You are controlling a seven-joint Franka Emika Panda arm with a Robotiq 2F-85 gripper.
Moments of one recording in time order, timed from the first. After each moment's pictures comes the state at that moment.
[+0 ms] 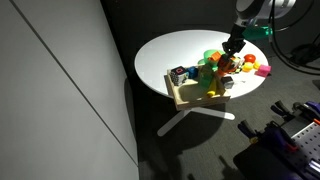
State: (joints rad) arm -0.09 0.32 0.02 -2.20 0.22 2.57 -0.10
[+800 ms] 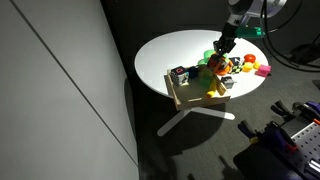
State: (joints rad) arm -0.09 0.32 0.10 -2.17 0.35 2.55 -0.19
